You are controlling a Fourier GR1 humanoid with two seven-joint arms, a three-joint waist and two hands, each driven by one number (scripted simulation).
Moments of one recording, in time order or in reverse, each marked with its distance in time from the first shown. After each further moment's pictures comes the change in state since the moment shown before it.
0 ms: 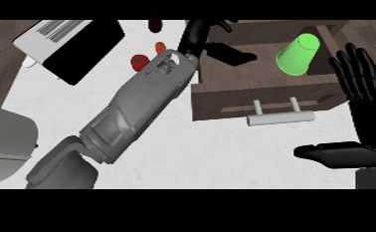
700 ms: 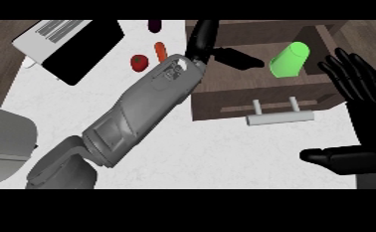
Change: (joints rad) left arm 0.004 0.000 -0.112 -0.064 0.075 0.126 -0.057; right arm -0.008 0.000 -0.006 -0.011 -0.147 0.084 0.021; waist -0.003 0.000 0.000
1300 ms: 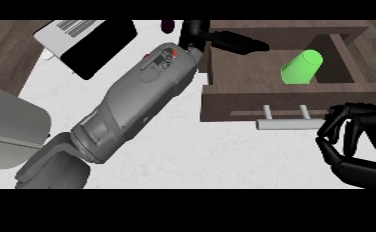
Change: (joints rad) left arm -0.004 0.043 0.108 -0.100 0.035 -0.011 0.008; right arm 0.074 -0.122 0.039 -0.119 0.082 0.118 0.049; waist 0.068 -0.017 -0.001
